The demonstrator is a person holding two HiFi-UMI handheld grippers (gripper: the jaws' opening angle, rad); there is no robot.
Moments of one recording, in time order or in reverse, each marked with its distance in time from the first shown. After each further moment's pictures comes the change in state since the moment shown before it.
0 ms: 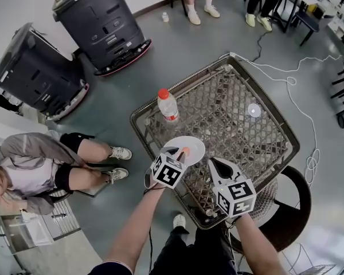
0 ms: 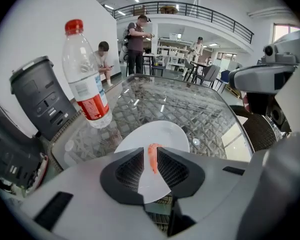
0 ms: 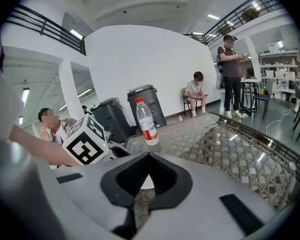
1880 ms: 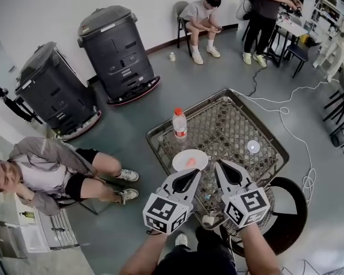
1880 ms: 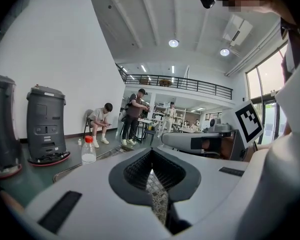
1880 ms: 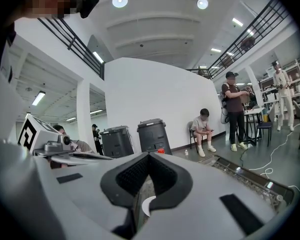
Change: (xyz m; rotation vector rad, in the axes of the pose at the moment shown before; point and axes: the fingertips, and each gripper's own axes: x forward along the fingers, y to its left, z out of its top) left arm -0.265 -0.102 0.094 -0.126 -0.750 -0.113; right arm -0.119 0.084 0.125 -0.105 -0.350 0.020
